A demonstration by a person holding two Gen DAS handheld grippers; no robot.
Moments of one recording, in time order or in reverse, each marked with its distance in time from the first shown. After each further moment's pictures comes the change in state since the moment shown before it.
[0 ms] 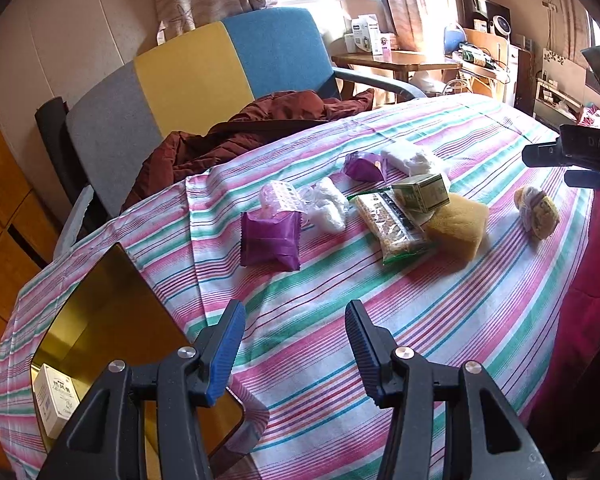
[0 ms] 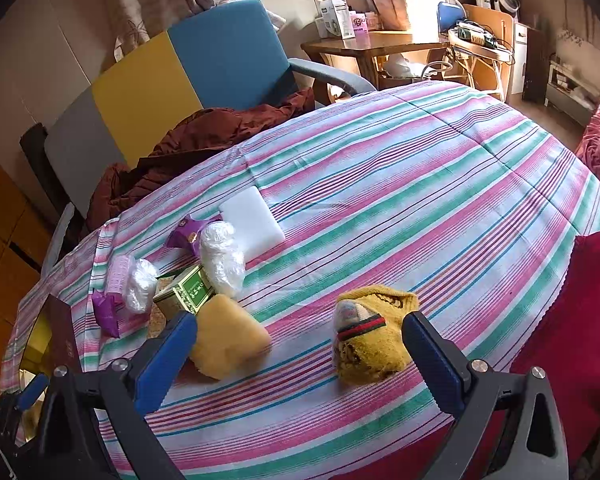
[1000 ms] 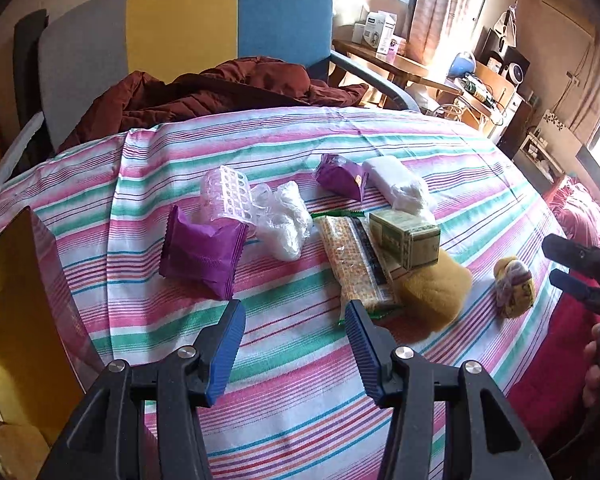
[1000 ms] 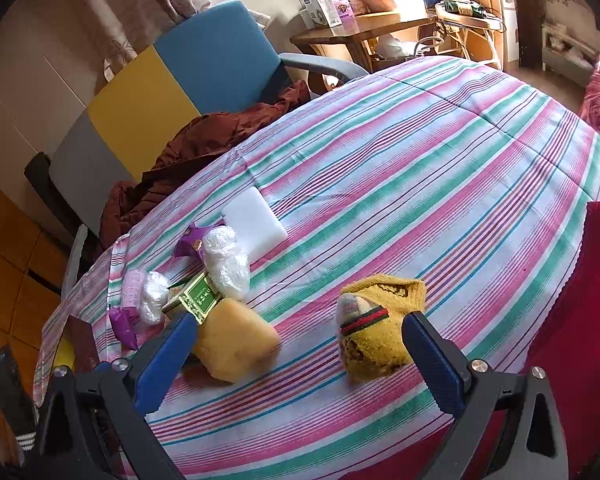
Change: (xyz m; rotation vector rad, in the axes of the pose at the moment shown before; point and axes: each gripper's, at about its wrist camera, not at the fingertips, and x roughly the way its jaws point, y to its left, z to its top) left arm 0.065 0.005 0.044 -0.235 0.109 -0.259; right arm 0.004 -0.018 0.002 0.112 0.029 0.080
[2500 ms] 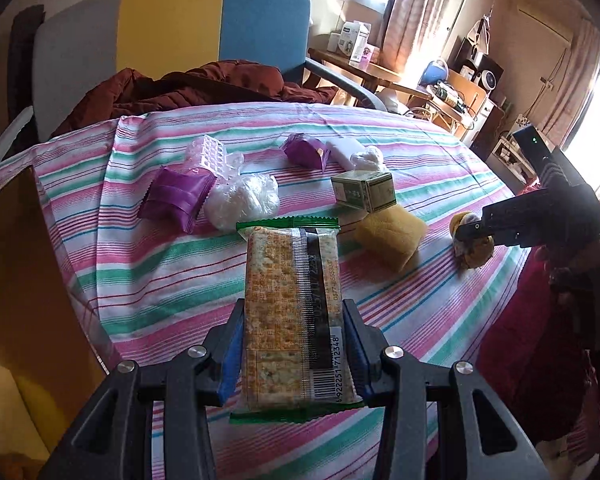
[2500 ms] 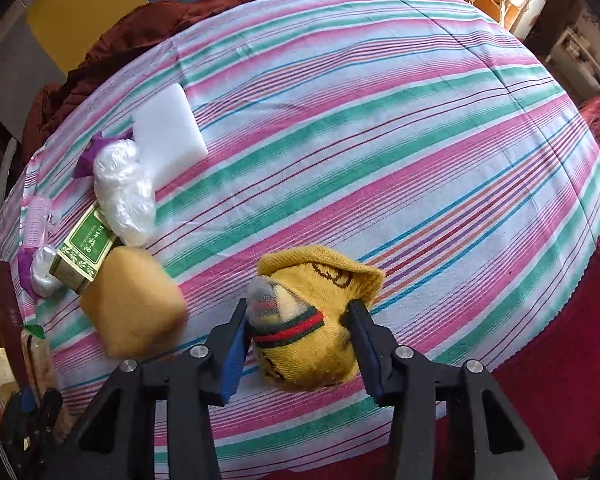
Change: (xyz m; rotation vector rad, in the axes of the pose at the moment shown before) left arm -0.035 -0.002 -0.060 0.002 -0.049 -0.095; right arm 0.075 -0.012 0.021 -0.118 0.378 -0.249
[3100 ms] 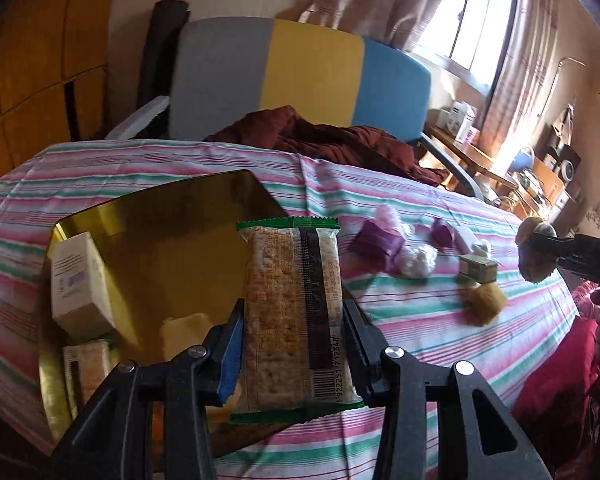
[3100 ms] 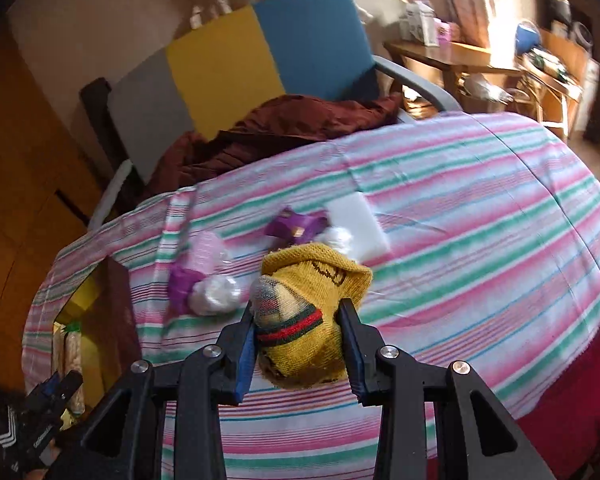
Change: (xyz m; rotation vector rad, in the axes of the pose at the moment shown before) left arm -0.120 0.133 -0.035 -0.292 -0.193 0.278; right arm -0.108 0.111 -0.044 -0.239 -0.373 0.286
